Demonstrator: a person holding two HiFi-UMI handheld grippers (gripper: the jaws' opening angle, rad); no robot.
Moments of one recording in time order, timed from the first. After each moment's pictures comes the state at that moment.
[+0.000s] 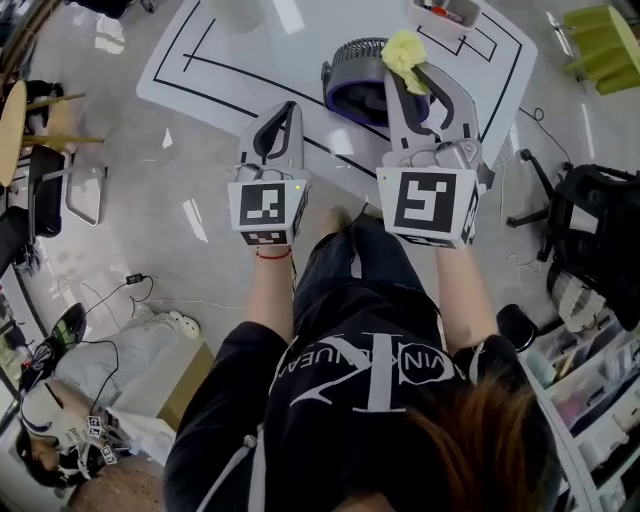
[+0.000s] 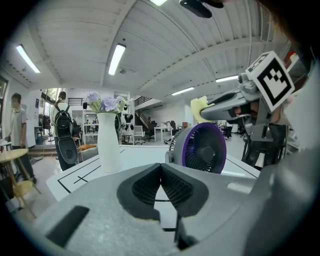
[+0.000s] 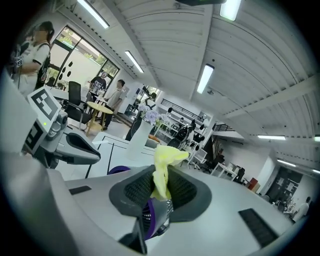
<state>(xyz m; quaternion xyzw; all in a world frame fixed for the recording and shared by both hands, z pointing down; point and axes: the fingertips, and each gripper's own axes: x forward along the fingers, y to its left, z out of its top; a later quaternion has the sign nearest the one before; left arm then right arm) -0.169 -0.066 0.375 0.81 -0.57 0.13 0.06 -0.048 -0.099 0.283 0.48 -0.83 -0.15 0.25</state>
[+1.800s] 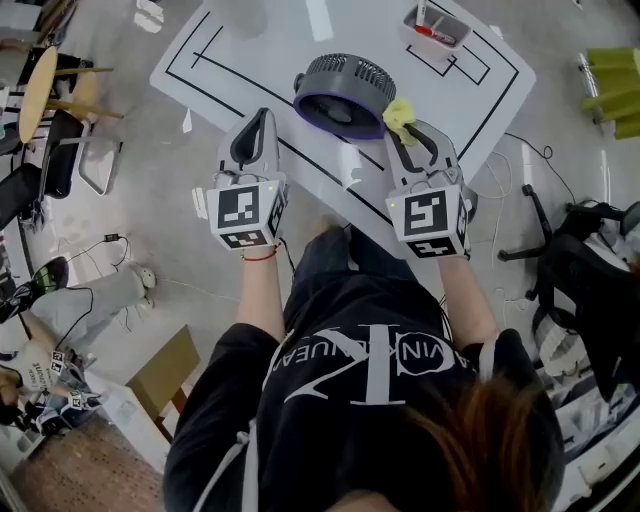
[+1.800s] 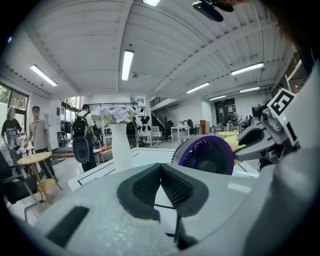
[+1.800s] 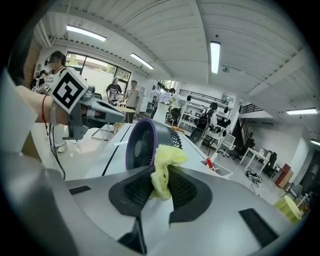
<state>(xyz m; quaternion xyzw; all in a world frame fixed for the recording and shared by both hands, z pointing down) -0.157 -0.065 0.338 0.73 -0.66 0.13 0.06 0.023 -0.082 0.357 0.34 -0.89 -0.06 0.30</state>
